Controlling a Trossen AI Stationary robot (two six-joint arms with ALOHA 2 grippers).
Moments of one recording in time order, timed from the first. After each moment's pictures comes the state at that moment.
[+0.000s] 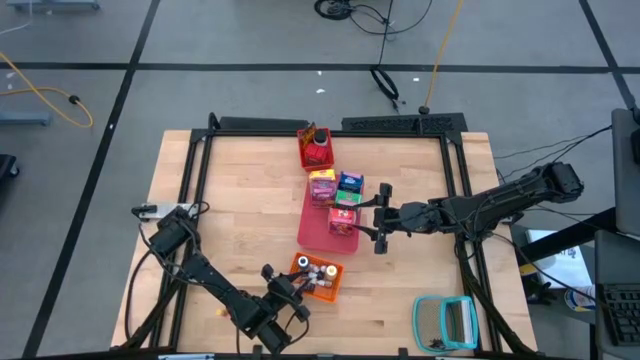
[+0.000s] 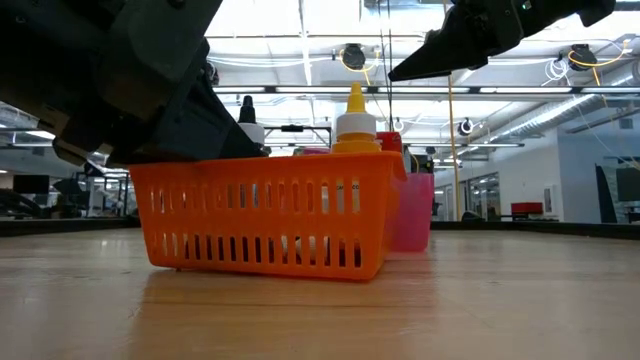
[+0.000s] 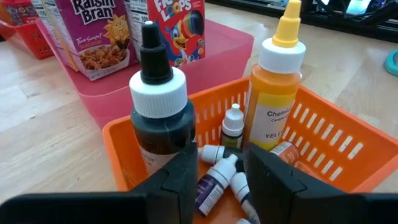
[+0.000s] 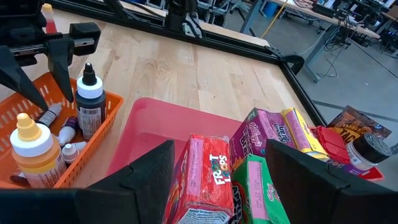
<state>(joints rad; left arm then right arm) -0.75 2.14 1.31 -0.52 -1.15 -1.38 0.22 1.19 0.67 0.13 0.39 -0.14</state>
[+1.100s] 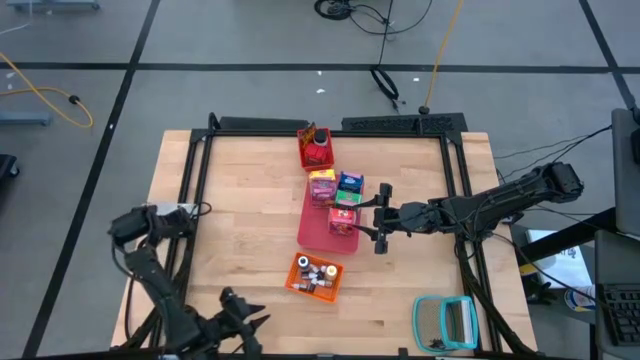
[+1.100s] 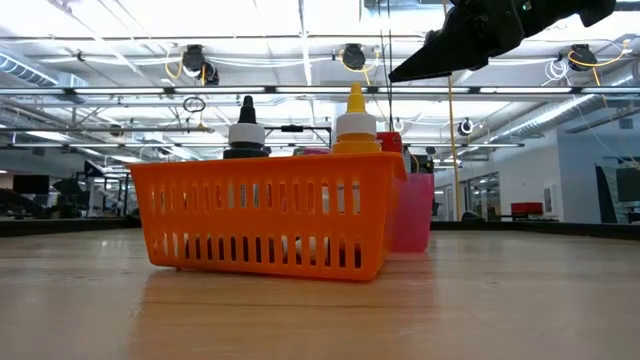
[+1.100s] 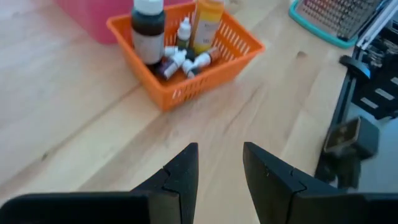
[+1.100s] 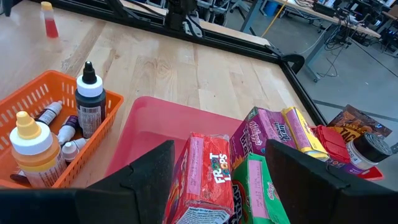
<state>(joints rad) -1.05 1.90 1.31 -0.80 -0.91 -1.70 0.22 1.19 0.67 0.12 0.39 -0.14</state>
